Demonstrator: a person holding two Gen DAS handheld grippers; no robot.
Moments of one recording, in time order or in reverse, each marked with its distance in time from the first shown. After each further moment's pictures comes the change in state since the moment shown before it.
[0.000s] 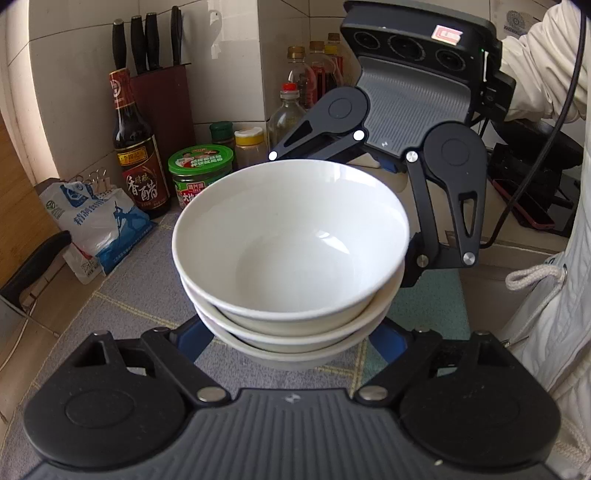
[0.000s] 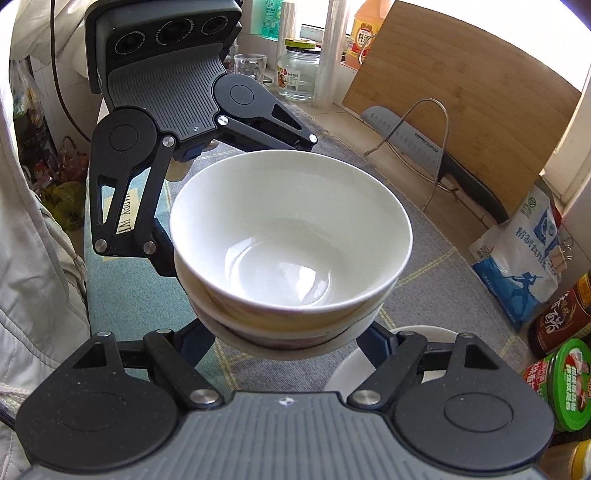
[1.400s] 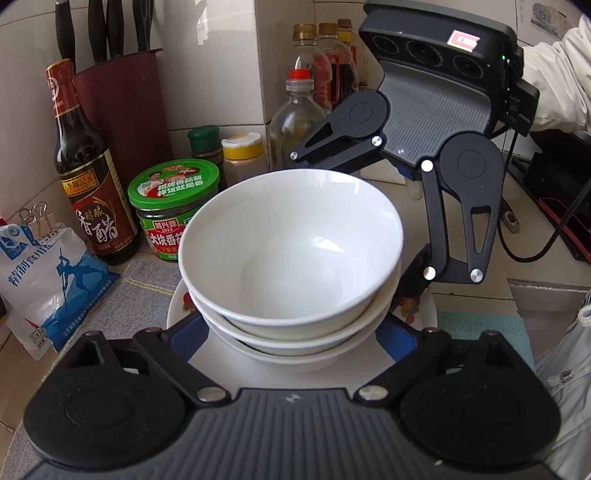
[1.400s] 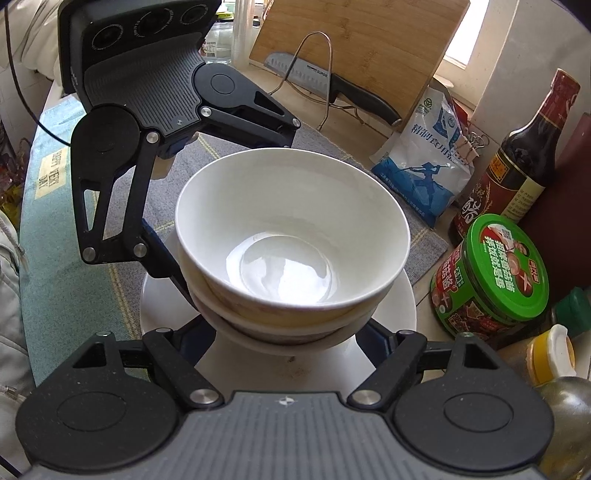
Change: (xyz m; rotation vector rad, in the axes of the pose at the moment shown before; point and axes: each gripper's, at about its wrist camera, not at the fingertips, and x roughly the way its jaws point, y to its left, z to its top) left arm 0.109 0.020 0.053 0.010 -0.016 0.006; right arm -0.023 -0.080 -0.090 0.141 0.039 -0.091
